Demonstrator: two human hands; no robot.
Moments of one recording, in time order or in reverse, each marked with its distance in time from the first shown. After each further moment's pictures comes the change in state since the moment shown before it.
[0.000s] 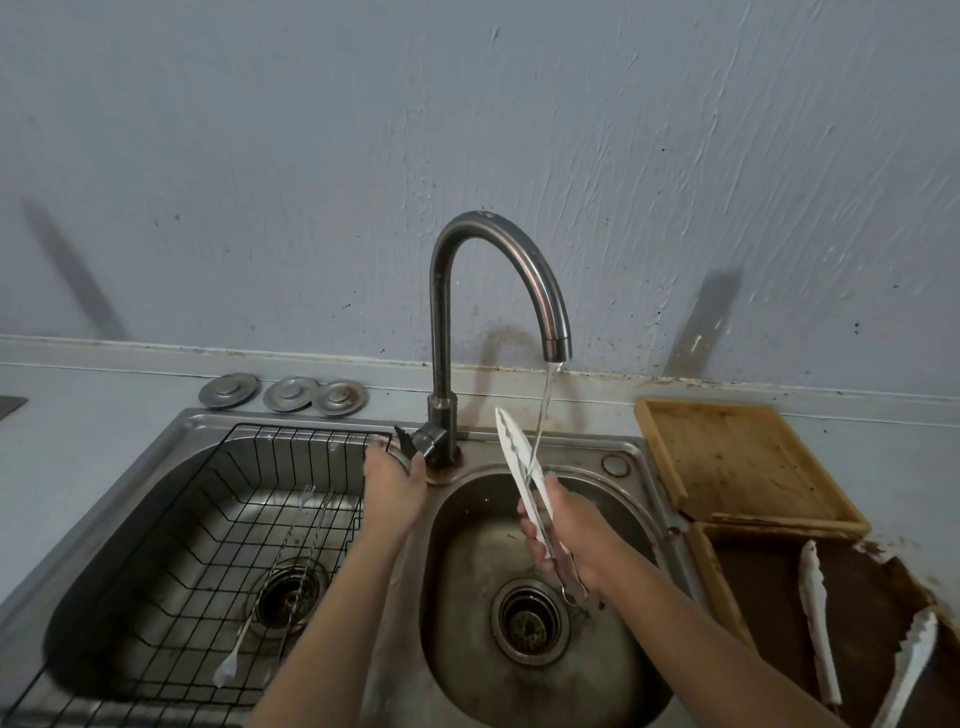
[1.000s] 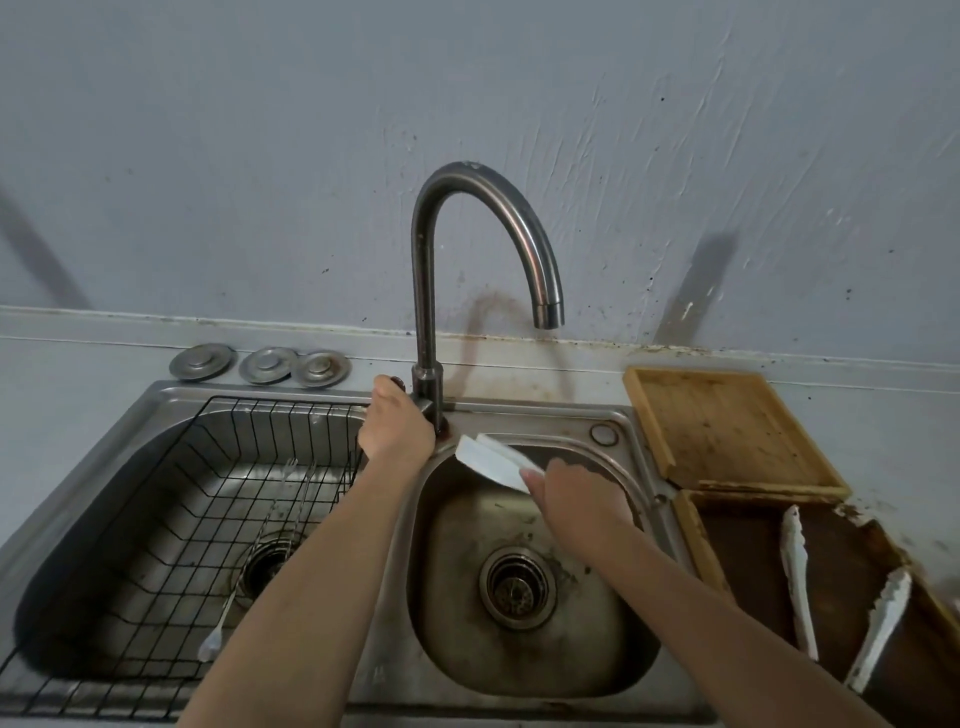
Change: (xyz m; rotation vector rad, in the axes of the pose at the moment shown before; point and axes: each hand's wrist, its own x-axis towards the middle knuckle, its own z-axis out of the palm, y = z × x) left_hand 0.025 0.031 0.023 0.535 0.018 0.058; right_hand 0.006 0.007 -0.020 -1.626 0.338 -0.298
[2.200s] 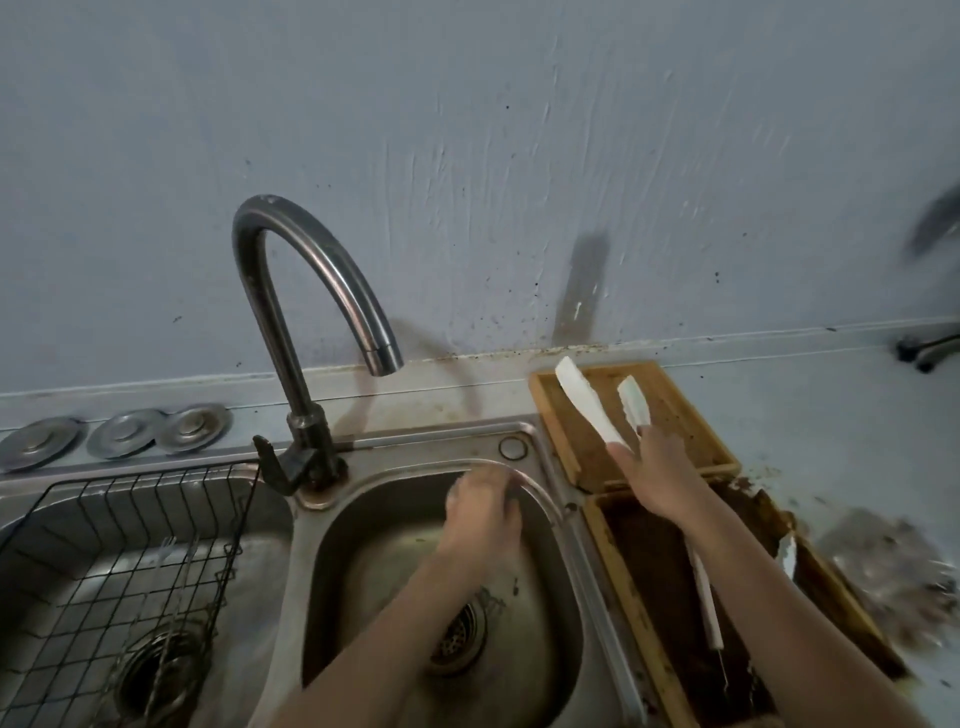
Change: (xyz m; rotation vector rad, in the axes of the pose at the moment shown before) left_hand -0.112 0.088 0.091 -0.132 -0.346 0.675; right_hand -0.010 0.168 -0.033 0.590 0.203 0.479
